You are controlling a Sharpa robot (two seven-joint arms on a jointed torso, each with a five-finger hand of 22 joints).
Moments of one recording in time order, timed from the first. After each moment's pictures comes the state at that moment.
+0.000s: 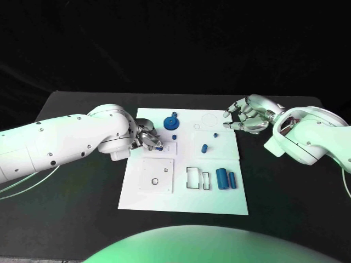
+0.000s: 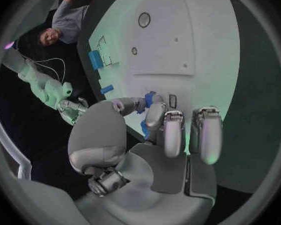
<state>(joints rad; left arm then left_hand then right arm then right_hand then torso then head) 1.20 -0.79 -0.07 1.54 -1.01 0.12 -0.59 0.97 -0.17 0.87 0.19 0.38 0.71 0.05 1.05 0.88 1.34 -0.05 1.31 1.13 1.47 -0.10 1.57 1.31 0.03 1.47 0.01 1.53 1.31 1.27 -0.94 -0.15 1.63 -0.98 -0.33 -0.11 1.27 -0.20 0.39 0.17 0.31 0.76 0.16 0.35 0.37 1.30 0.08 1.36 1.25 1.47 0.00 1.56 1.31 0.11 1.31 0.11 1.05 1.12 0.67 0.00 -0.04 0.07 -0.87</state>
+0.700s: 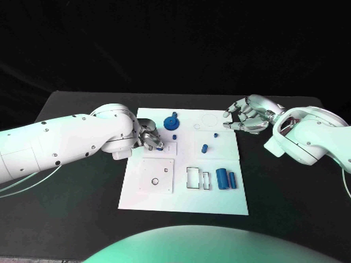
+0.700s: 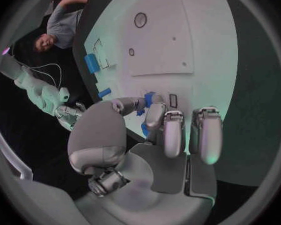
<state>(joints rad) 1.21 -0.77 -0.06 1.54 -1.06 0.14 -0.63 0.96 -0.17 0.87 0.19 0.38 0.71 0.05 1.05 0.88 1.34 -0.05 1.31 1.12 1.47 -0.10 1.57 1.31 0.03 1.47 0.01 1.53 1.31 1.27 -0.94 -0.15 1.63 -0.98 -0.33 -0.11 1.27 -0.20 0.39 0.17 0.31 0.76 0.16 0.36 0.37 1.30 0.08 1.36 1.25 1.47 0.00 1.56 1.31 0.11 1.31 0.11 1.05 1.12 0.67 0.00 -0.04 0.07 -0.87</state>
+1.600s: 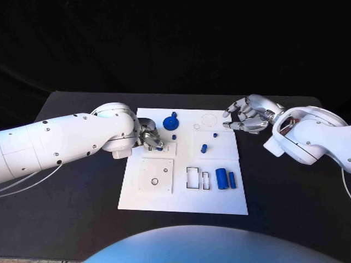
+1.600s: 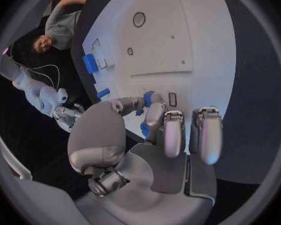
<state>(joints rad) 1.21 -0.76 -0.06 1.53 -1.06 0.16 -0.65 0.95 -0.18 0.85 0.17 0.36 0.73 0.03 1.02 0.87 1.34 -0.05 1.30 1.11 1.46 -0.10 1.57 1.31 0.03 1.47 0.01 1.53 1.31 1.27 -0.94 -0.15 1.63 -0.98 -0.33 -0.11 1.27 -0.20 0.39 0.17 0.31 0.76 0.16 0.36 0.37 1.30 0.08 1.36 1.25 1.47 0.00 1.56 1.31 0.11 1.31 0.11 1.05 1.12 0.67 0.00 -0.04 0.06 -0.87</state>
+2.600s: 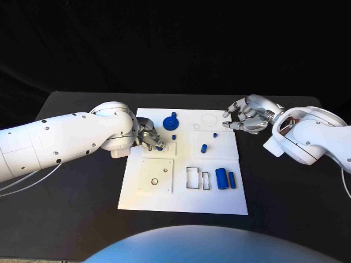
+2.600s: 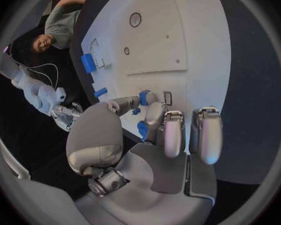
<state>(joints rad) 1.21 -0.76 -0.06 1.52 -1.06 0.17 -0.65 0.88 -0.23 0.77 0.21 0.30 0.75 0.01 1.00 0.85 1.33 -0.05 1.30 1.11 1.47 -0.10 1.57 1.31 0.03 1.47 0.01 1.53 1.31 1.27 -0.94 -0.15 1.63 -0.98 -0.33 -0.11 1.26 -0.19 0.39 0.19 0.31 0.76 0.16 0.36 0.37 1.30 0.08 1.36 1.25 1.47 0.00 1.56 1.31 0.11 1.31 0.11 1.04 1.11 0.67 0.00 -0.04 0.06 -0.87</state>
